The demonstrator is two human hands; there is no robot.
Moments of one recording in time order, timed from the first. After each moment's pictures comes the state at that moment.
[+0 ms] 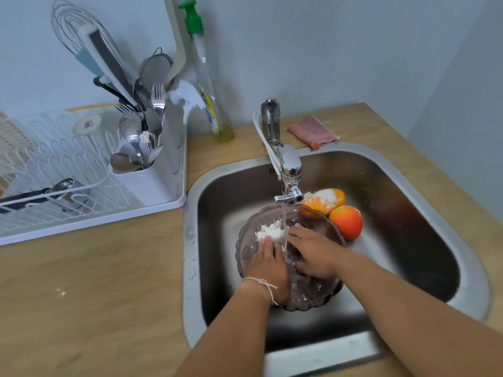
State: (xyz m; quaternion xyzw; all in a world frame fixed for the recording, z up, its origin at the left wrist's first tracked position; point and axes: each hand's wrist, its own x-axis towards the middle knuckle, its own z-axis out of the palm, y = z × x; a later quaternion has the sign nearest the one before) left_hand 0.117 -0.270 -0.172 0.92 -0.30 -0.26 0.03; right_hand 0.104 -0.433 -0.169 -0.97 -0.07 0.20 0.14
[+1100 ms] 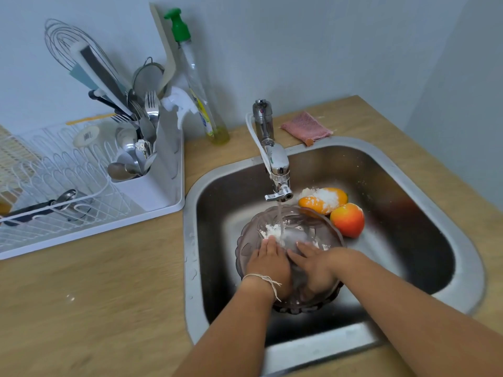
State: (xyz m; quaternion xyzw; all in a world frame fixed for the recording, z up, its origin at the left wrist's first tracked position) left_hand 0.119 -0.274 -0.170 0.92 -0.31 -0.24 -0.03; right_hand 0.083 -0.418 -0.143 -0.91 -0.05 0.41 0.07
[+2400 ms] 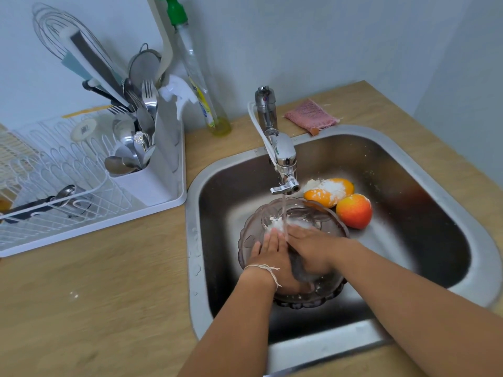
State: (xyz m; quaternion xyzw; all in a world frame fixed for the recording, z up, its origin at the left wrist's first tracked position) left_hand 0.121 -0.266 -0.163 0.90 -0.29 -0.32 -0.01; right_hand 0.107 -0.418 -0.190 -0.95 -0.09 0.26 0.12
